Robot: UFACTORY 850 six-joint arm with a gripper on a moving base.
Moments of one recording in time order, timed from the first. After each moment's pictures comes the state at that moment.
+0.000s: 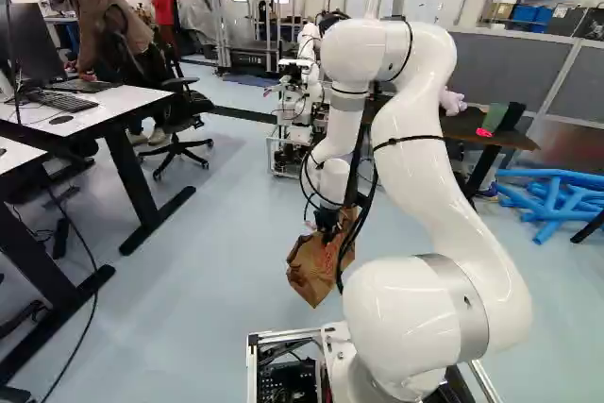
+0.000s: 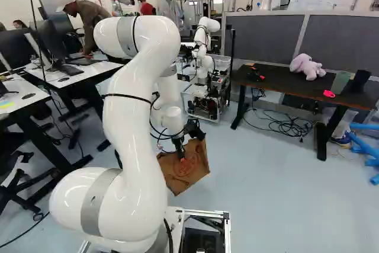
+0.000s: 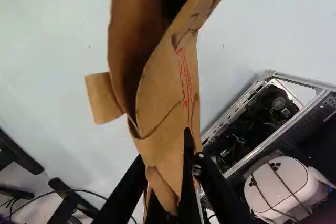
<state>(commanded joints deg) -0.2 -45.1 -45.3 7.8 -0.2 46.4</state>
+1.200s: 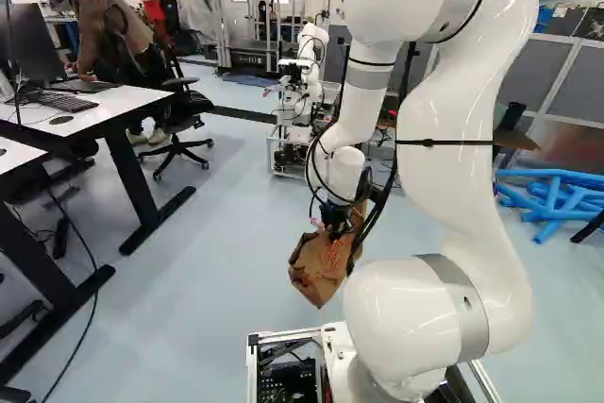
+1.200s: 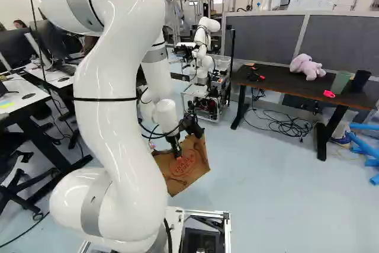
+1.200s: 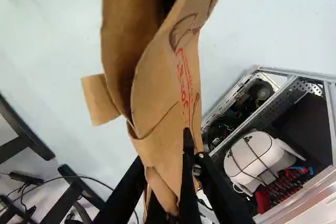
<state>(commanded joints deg) -0.2 -26.5 -31.6 7.8 -1.2 46.4</state>
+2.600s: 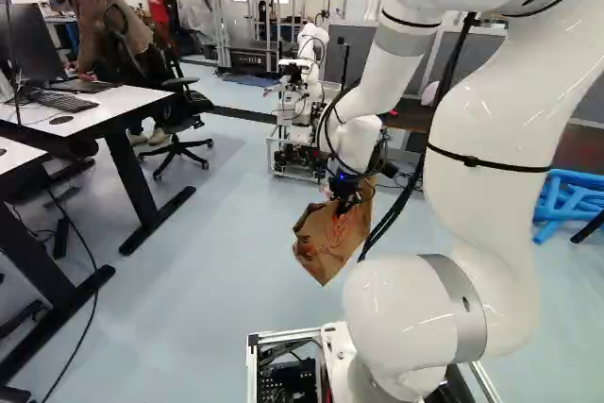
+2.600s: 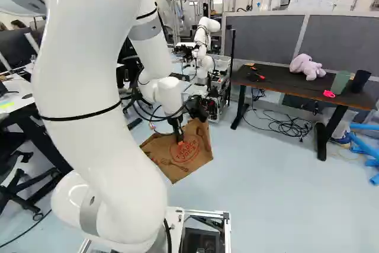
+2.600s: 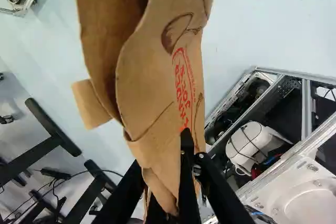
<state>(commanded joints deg) -4.3 -12.2 -33.5 7.8 -15.3 46.4</state>
